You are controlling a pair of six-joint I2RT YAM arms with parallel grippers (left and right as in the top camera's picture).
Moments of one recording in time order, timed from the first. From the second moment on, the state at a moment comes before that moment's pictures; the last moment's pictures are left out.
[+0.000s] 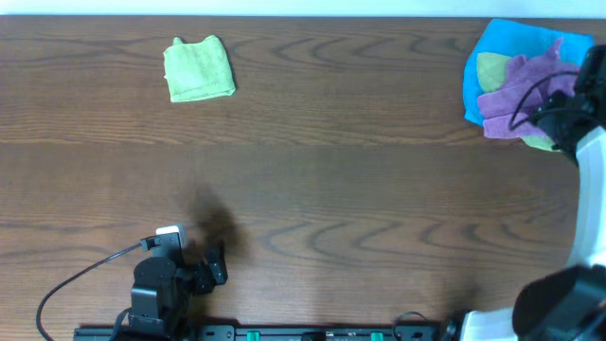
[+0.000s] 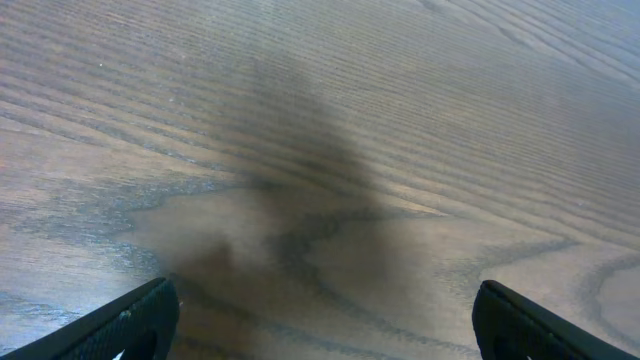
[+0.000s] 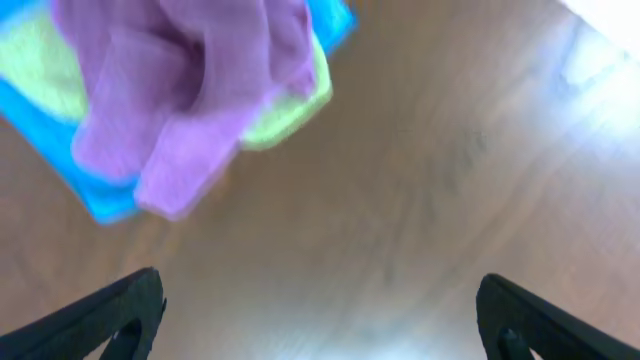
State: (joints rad) left arm -0.17 0.04 0.20 -0.87 0.05 -0.39; right arm -0.35 1.63 1.52 -0.98 0.35 0.53
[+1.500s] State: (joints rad) left arm -0.17 0.04 0.20 -0.87 0.05 -0.39; right arm -0.06 1.60 1.54 -0.54 0.18 0.31
